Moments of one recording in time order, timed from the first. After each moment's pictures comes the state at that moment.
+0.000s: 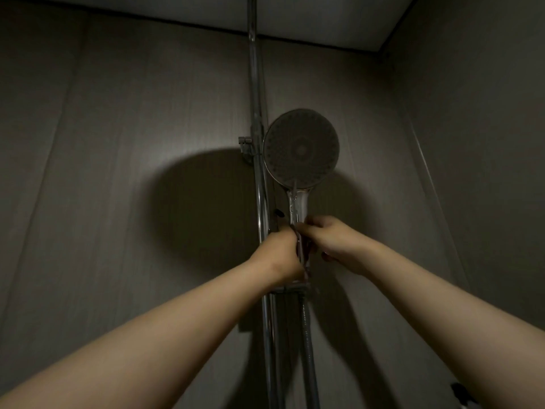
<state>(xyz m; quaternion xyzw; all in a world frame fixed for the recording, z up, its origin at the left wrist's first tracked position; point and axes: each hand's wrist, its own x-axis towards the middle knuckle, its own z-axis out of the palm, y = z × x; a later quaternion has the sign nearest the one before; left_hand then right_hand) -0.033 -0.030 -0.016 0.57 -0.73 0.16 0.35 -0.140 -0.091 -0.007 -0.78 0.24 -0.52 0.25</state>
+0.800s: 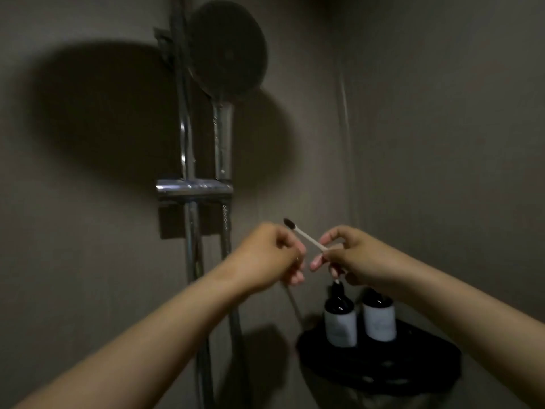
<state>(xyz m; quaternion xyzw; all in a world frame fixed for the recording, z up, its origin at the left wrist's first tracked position) -0.099 0.006 -0.138 0.45 -0.74 -0.24 0.43 -0.262 -0.037 -0.159 -0.70 0.41 -0.48 0.34</state>
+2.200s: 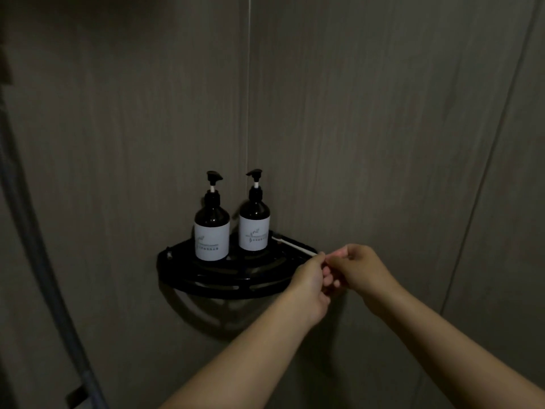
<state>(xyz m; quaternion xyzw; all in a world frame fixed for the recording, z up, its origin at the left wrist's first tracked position) -0.342 -0.073 -0.340 0.35 -0.31 -0.81 0.36 -0.419 -0.038 -0.326 -0.44 0.64 -0.56 0.30</state>
